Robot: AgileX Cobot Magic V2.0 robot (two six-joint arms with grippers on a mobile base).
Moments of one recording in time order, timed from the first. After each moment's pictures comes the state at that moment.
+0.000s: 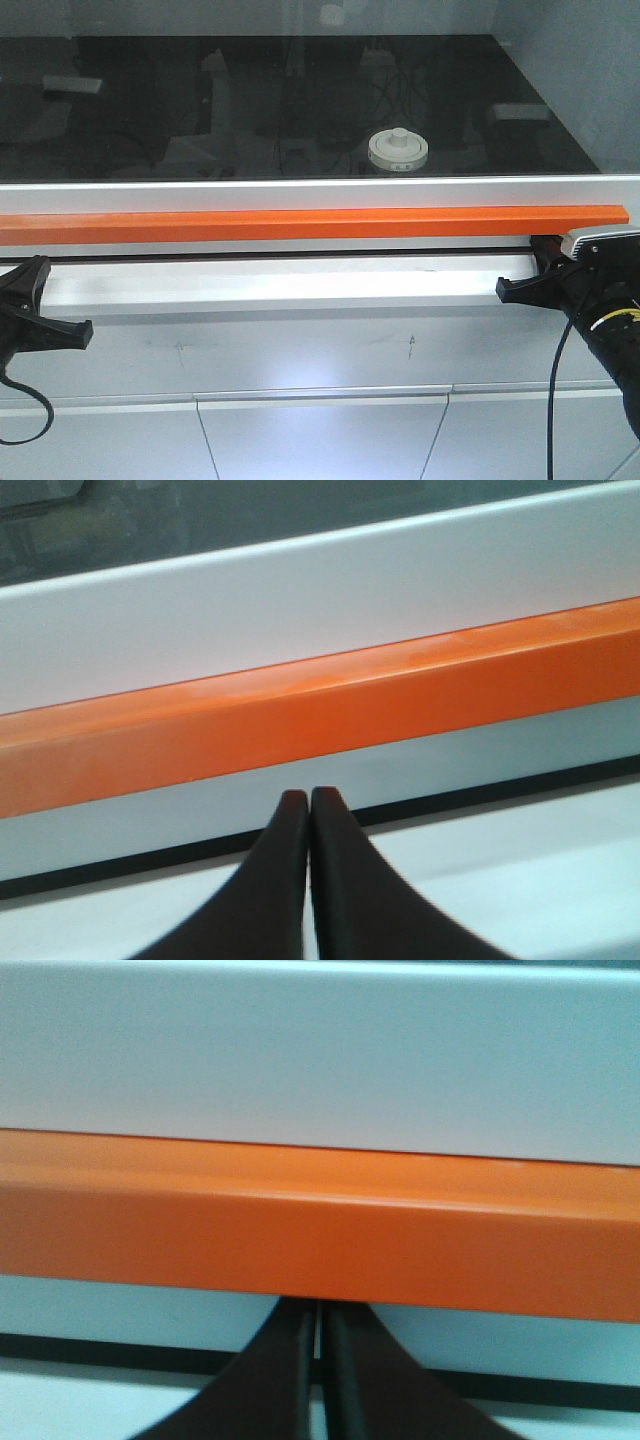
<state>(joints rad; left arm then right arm) -0.02 1.53 -0.23 0.03 -1.10 0.08 -0.04 1.78 -0.44 -0.18 -1.14 0.02</state>
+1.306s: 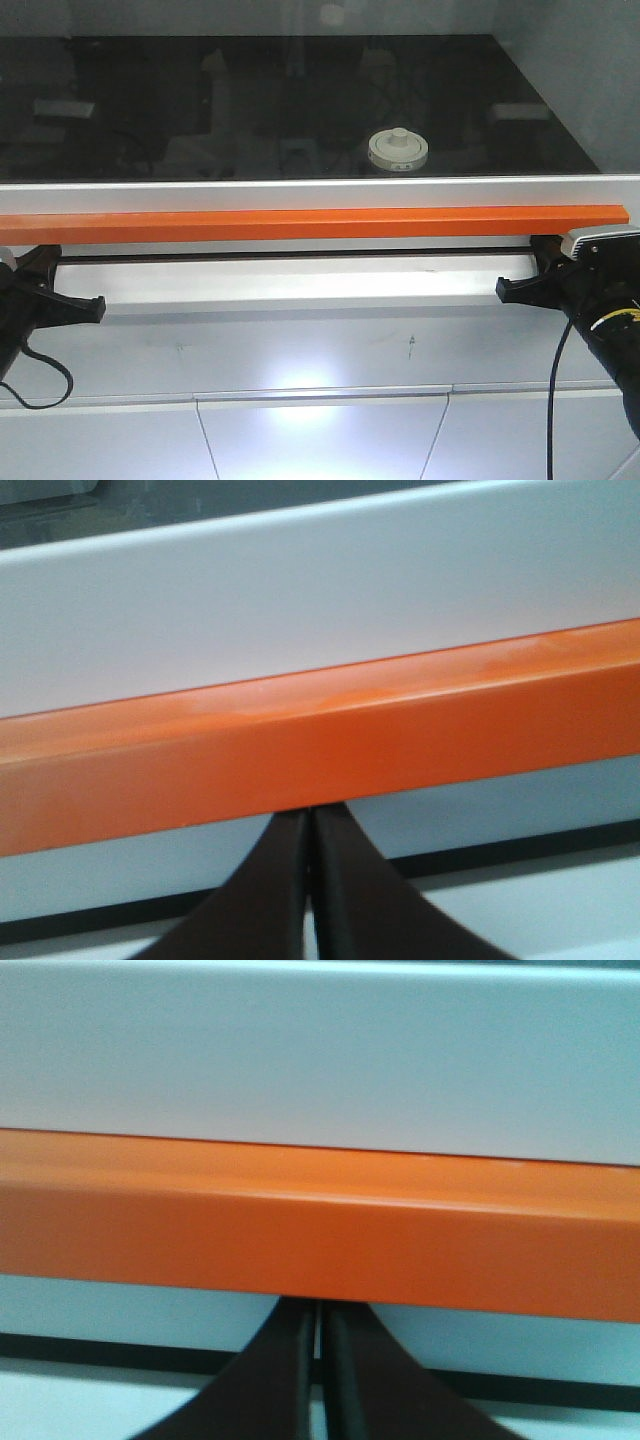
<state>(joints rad) -0.02 1.69 -0.34 -0.01 -1.15 0.08 -0.04 1.78 -0.44 -0.18 -1.14 0.02</state>
